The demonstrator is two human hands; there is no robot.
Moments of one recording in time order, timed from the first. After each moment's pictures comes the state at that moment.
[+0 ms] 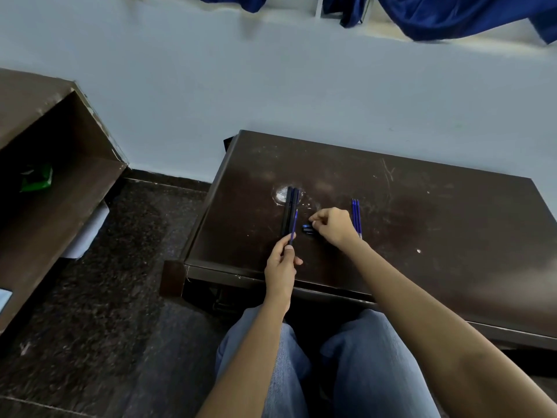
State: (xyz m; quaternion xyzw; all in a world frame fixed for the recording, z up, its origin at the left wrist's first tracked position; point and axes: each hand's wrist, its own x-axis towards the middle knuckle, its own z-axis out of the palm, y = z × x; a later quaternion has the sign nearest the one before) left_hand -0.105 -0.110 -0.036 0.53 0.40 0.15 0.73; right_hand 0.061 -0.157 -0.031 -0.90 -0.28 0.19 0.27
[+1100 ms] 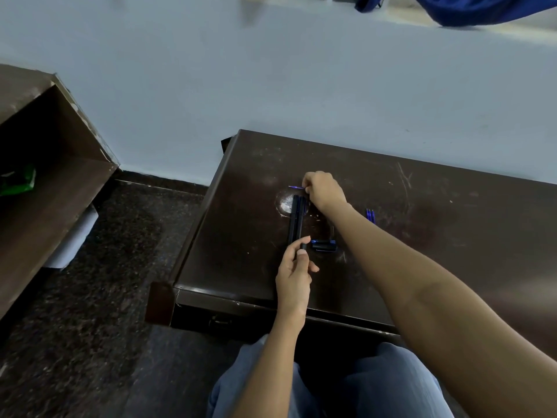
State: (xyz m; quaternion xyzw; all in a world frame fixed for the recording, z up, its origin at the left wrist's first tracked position) left_hand -0.084 -0.100 -0.036 0.52 0.36 0.17 0.75; right_hand 0.123 -0.056 -0.030 -0.91 -0.36 0.10 0.16
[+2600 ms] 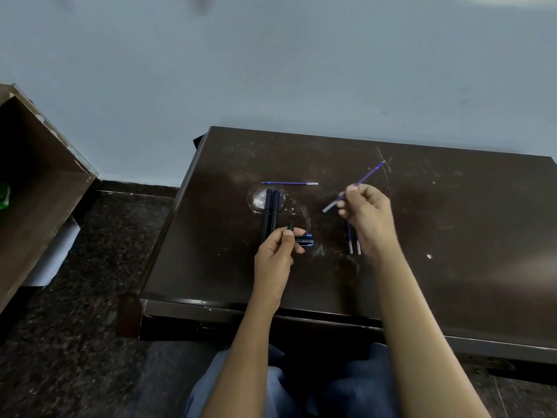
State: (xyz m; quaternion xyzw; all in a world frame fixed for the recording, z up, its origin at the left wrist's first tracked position) left_hand -0.060 -0.096 -0.030 0.60 0.32 0.15 0.72; right_hand 0.082 -0.189 0.000 -0.66 -0.04 0.18 0.72
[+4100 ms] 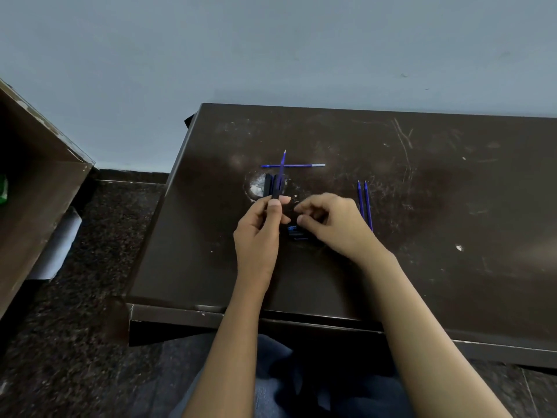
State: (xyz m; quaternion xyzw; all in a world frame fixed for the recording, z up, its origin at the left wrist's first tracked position) left_hand -0.039 -0.067 -0.039 0.65 0.33 0.25 0.64; right_hand 0.073 -0.166 -0.045 -0.83 -0.37 0.16 0.38
